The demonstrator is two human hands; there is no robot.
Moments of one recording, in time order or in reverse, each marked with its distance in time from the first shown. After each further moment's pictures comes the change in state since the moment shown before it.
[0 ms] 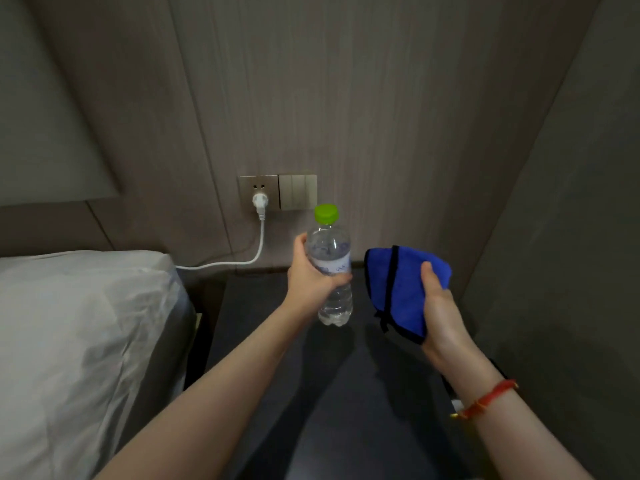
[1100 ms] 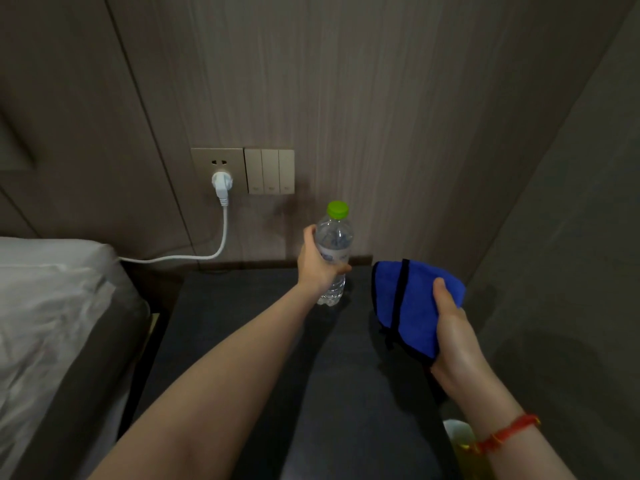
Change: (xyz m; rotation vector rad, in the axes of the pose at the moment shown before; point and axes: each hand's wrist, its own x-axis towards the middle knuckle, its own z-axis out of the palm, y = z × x) left_hand 0.112 -0.096 0.074 0.141 0.013 -0.118; right_hand 0.089 0.029 -0.038 0.011 0.046 0.131
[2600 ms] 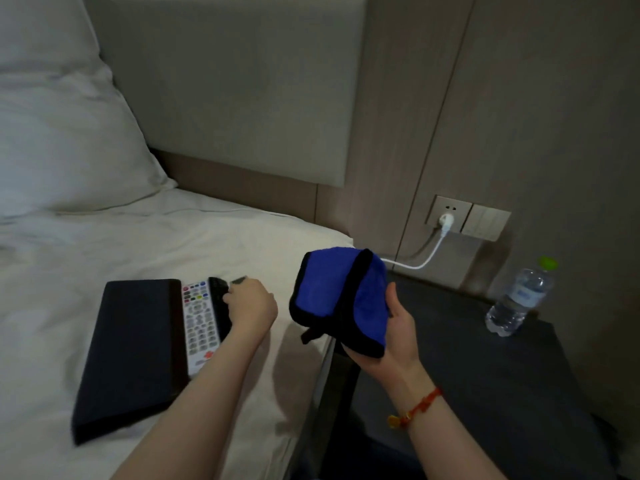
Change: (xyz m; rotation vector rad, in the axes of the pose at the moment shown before) left_hand -0.288 0.020 -0.424 0.914 0.516 -0.580; right_hand -0.286 0.117 0.252 0.521 -1.150 0.472
